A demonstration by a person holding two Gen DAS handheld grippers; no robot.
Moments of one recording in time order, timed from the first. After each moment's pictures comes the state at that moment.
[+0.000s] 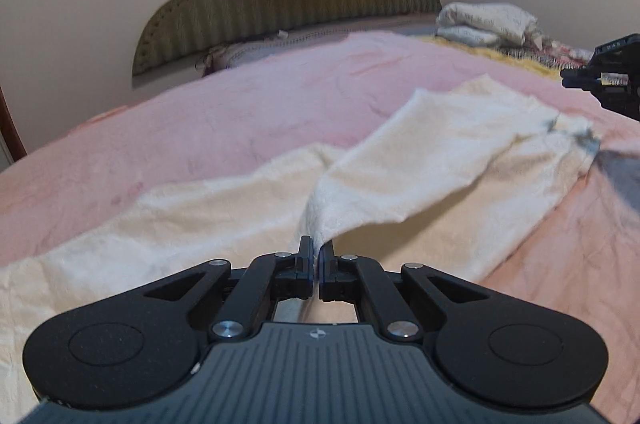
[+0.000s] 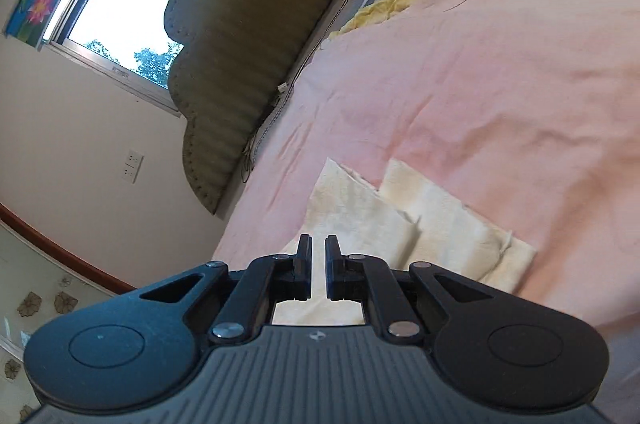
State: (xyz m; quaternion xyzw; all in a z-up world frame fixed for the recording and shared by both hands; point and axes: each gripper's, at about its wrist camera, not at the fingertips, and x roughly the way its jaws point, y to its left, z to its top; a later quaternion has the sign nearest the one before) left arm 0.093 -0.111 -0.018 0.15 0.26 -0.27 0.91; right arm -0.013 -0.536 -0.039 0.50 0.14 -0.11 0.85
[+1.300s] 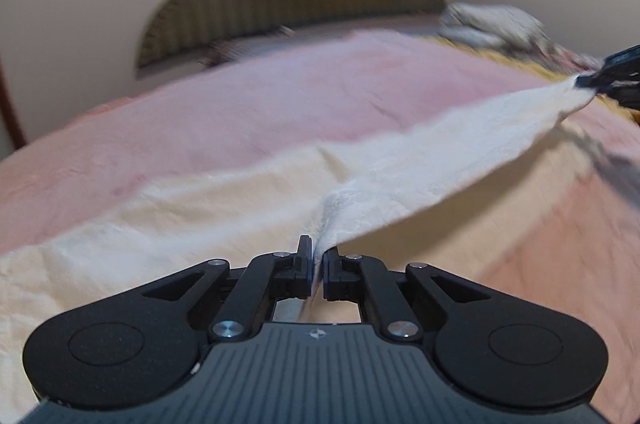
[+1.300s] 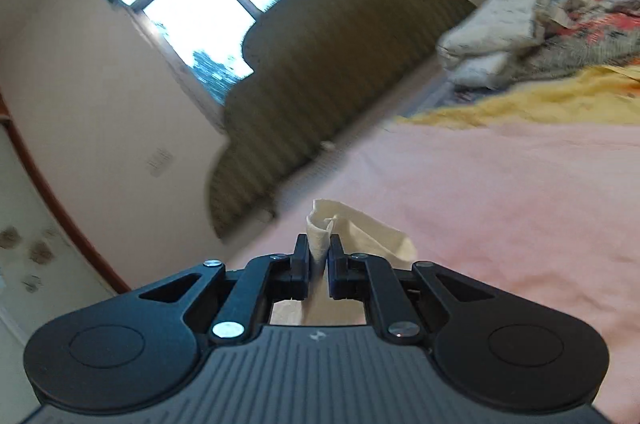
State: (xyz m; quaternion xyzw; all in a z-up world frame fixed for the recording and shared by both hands) left arm 0.088 -0.118 -0.024 0.16 0.29 -0.28 0.90; right arm -0.019 -0.517 -0.009 0.34 0.16 -0.19 0.91
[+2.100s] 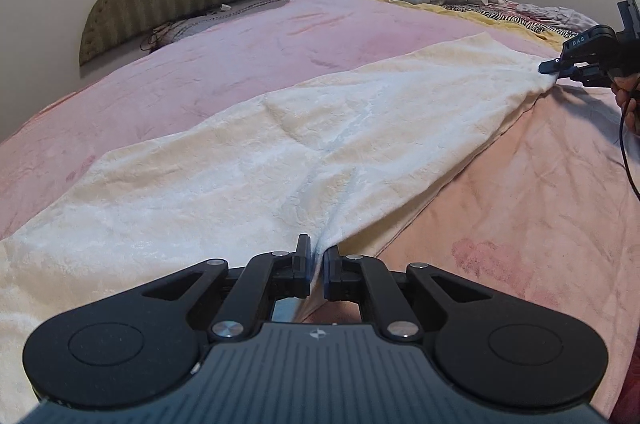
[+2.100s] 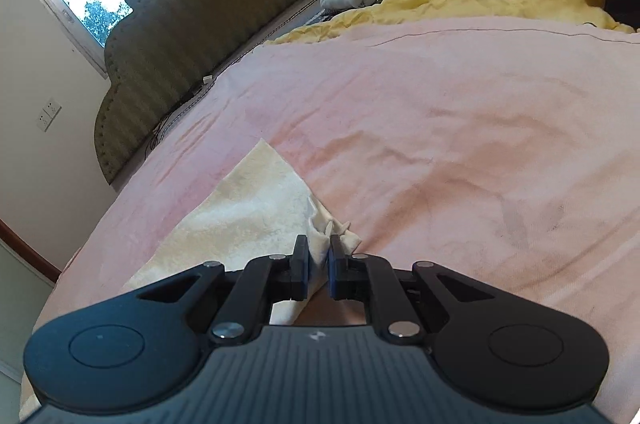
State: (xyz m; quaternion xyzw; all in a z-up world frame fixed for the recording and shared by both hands) left arm 0.075 -0.106 -0.046 0.19 0.31 -0.35 0.86; right arm -0.052 -0.519 -0.059 0.36 0.22 -0.25 0.87
